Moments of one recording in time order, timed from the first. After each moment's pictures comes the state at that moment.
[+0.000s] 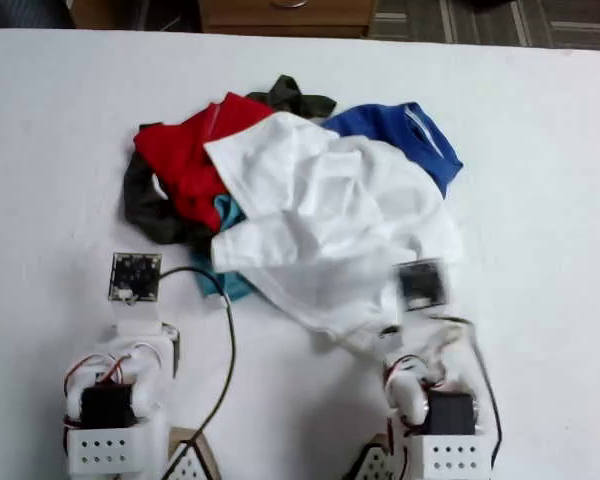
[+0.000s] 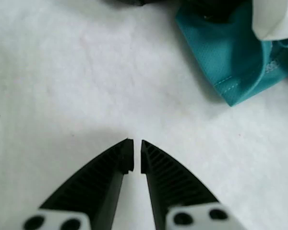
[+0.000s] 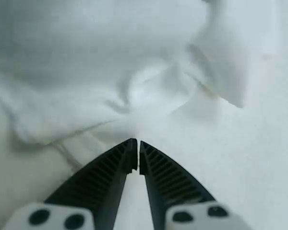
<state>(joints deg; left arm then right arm) -11.1 -103.0 96.0 73.5 -1.8 -8.8 -102.5 96.9 71.6 16.6</state>
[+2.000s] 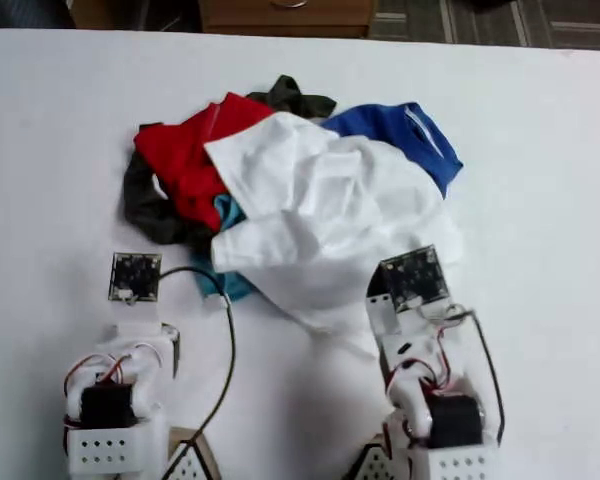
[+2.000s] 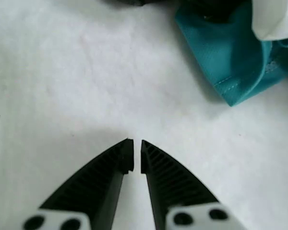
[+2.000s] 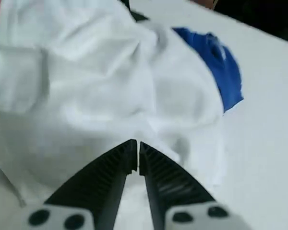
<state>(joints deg) -11.1 -103.0 96.0 73.5 -1.8 -9.8 -102.4 81.9 56.0 17.0</state>
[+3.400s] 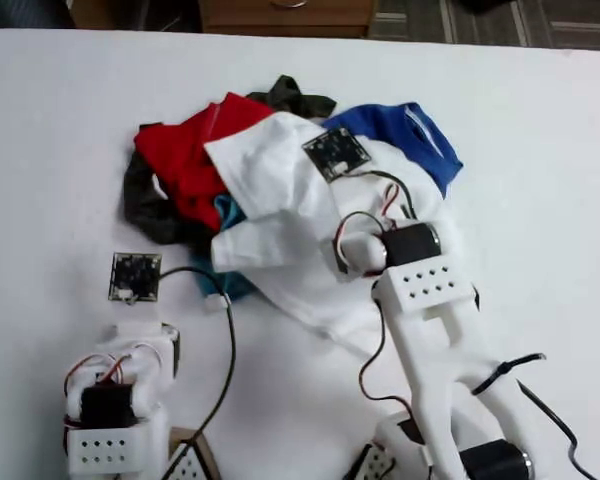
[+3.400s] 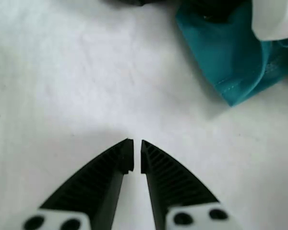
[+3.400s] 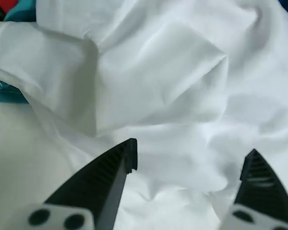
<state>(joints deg) -11.1 -103.0 96.0 73.5 -1.8 -19.2 -26.9 35.3 63.8 17.0</state>
